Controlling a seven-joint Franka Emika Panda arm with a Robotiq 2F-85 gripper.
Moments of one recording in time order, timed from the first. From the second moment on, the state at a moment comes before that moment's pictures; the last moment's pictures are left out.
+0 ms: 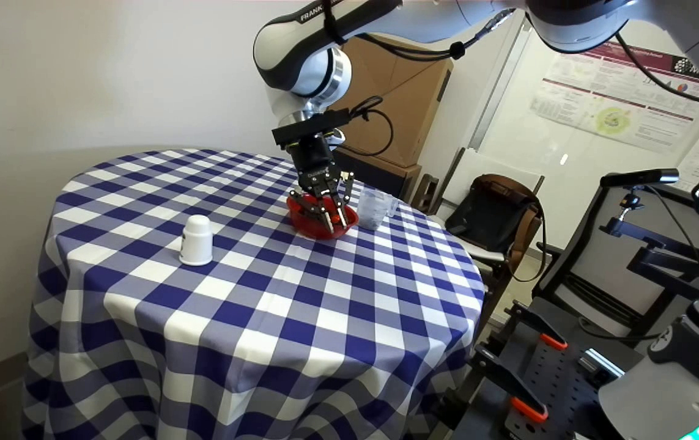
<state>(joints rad) 0.11 0.98 -0.06 -1.22 0.10 1.37 0.80</state>
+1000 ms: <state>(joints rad) 0.05 1.00 -0.02 -1.16 0.35 1.54 0.81</state>
